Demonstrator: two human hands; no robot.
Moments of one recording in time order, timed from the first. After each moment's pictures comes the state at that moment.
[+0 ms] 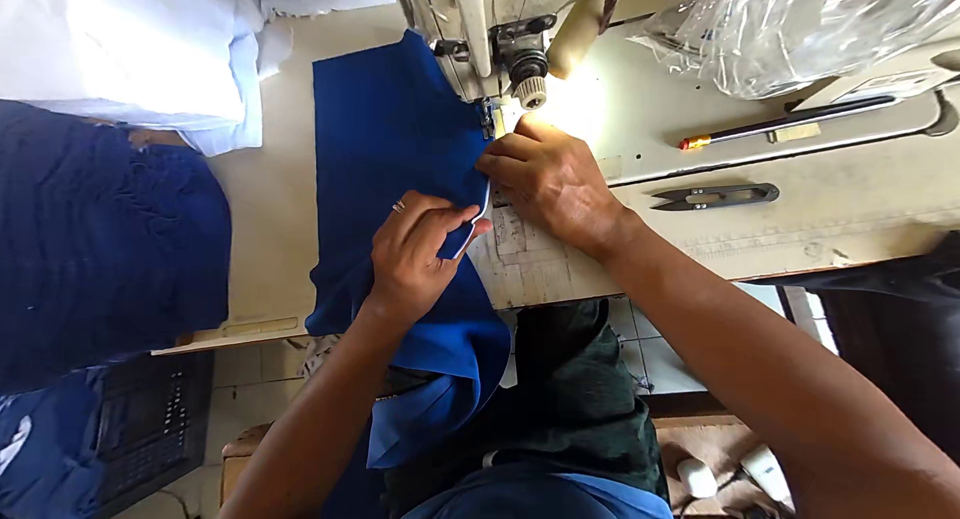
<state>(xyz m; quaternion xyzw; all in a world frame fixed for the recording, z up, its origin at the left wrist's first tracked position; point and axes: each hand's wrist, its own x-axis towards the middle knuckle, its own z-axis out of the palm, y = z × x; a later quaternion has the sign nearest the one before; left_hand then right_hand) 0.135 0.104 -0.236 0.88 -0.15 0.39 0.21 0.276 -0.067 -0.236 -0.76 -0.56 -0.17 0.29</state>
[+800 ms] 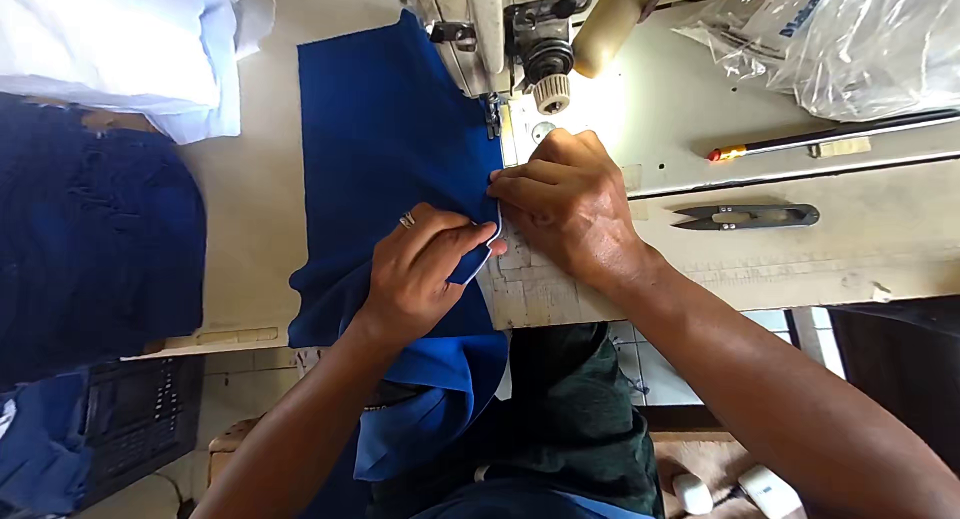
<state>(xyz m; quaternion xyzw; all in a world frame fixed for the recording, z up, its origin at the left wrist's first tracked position) 0.136 0.100 -0.236 0.89 -0.18 0.36 0.22 0.260 -0.076 -0.239 -0.77 -0.51 -0.20 0.33</state>
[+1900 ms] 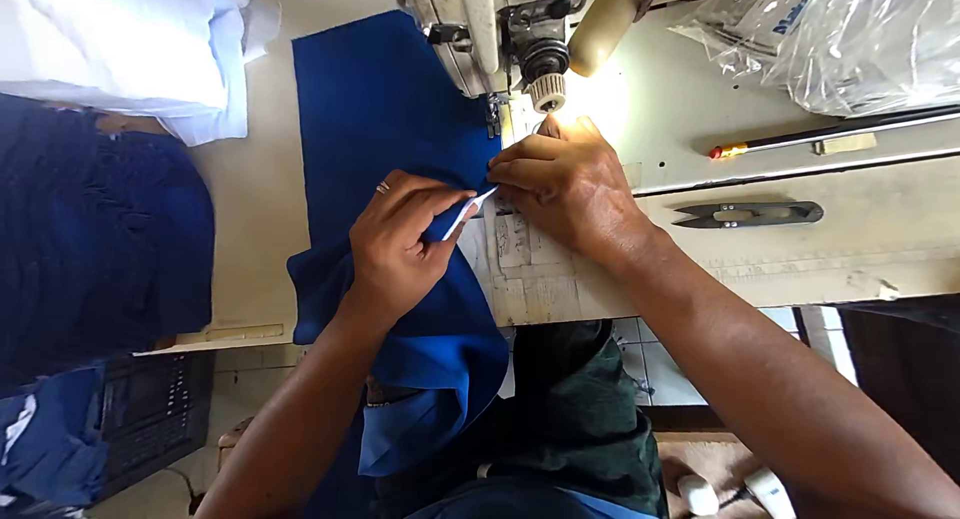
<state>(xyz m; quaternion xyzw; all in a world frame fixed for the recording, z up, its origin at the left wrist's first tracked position) 0.146 0.115 -0.227 0.91 -0.11 0.31 0.25 0.277 -0.074 -0.239 -0.77 -0.52 -0.14 0.33</state>
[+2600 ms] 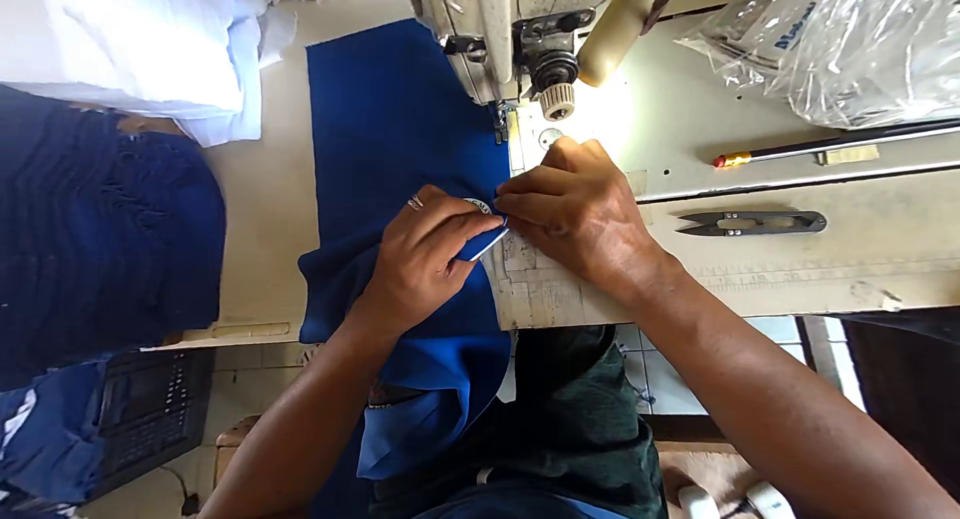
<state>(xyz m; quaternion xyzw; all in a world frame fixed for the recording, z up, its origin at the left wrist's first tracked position) 0.145 0.109 -0.230 0.90 -0.20 0.32 0.23 0.263 -0.083 -0.235 -0.75 -0.55 -0.16 0.33</state>
